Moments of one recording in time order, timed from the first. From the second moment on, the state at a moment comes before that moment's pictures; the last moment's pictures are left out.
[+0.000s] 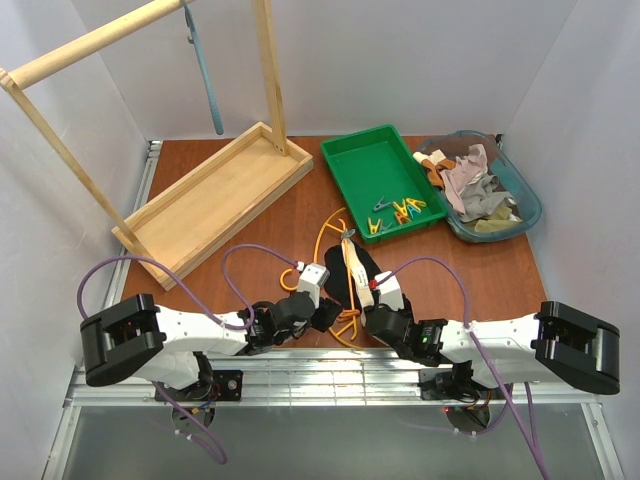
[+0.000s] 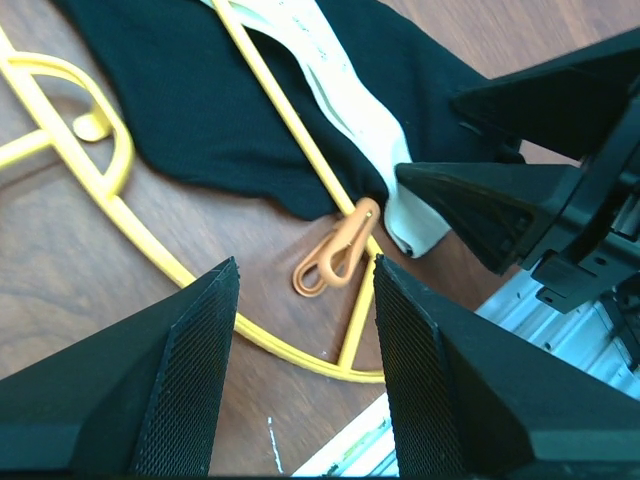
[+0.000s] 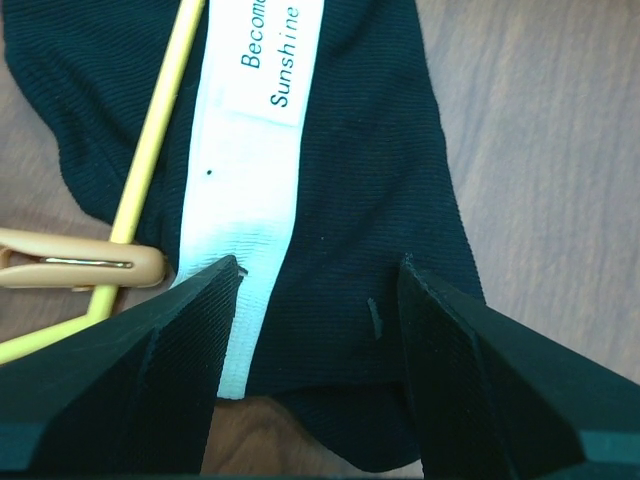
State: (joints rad) left arm -1.20 1.32 0.44 0.35 -0.35 -0.59; right arm 1.26 1.16 0.26 0.05 0.75 0.53
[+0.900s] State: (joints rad) left arm -1.20 1.32 0.27 0.58 -0.29 -0.64; right arm 1.26 1.26 0.34 0.04 0.73 0.56
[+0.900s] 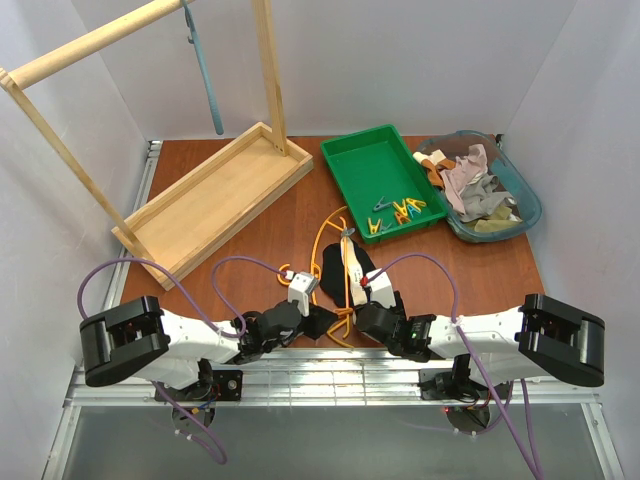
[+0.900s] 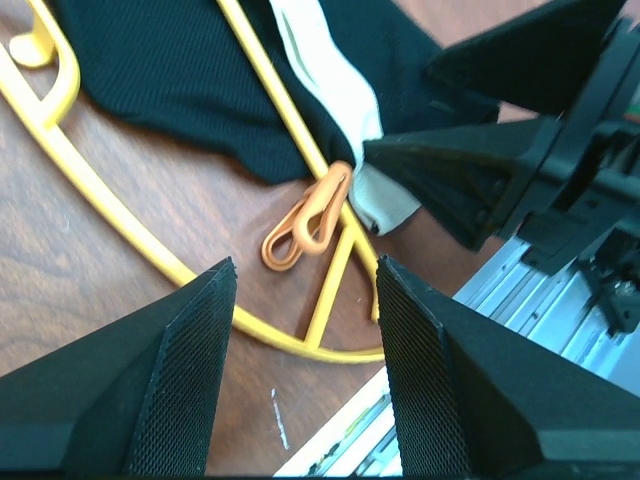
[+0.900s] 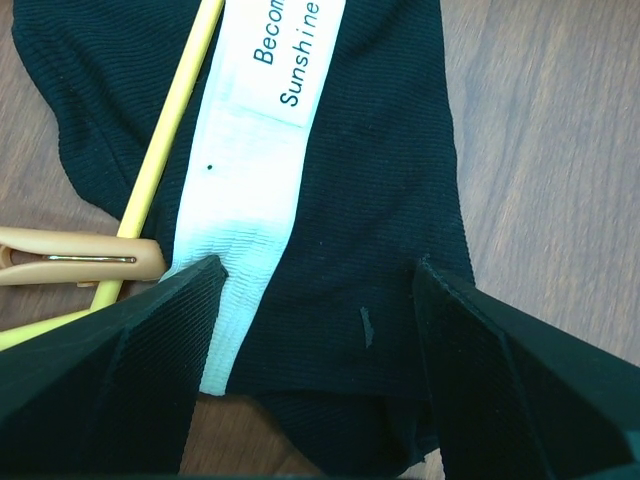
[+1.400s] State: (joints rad) left arm -1.11 1.15 0.29 0.54 -0.35 -0.61; right arm 1.27 1.24 0.34 0.05 0.72 0.55
